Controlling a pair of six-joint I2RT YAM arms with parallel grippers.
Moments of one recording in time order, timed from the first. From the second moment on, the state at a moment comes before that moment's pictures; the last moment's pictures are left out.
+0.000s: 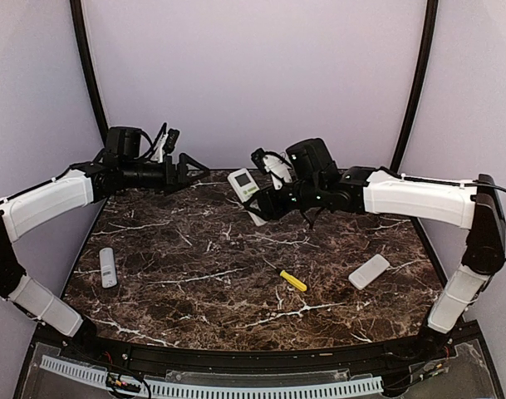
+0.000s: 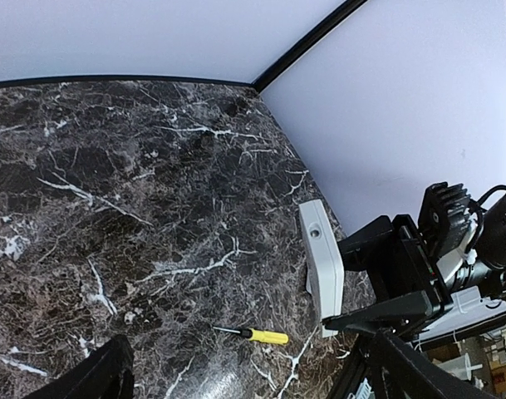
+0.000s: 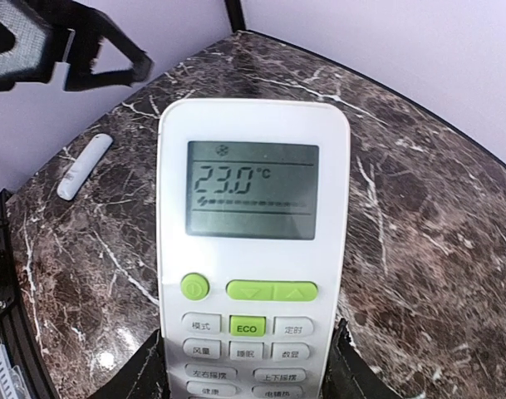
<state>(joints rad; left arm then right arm) -0.40 1.42 1.17 -0.21 0.59 -0.49 0.86 1.66 1.34 -0.24 -0.09 0.14</state>
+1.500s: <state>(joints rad) -0.41 1.51 1.15 -0.23 0.70 -0.55 1.02 1.95 1.64 -0.34 0.03 0.03</state>
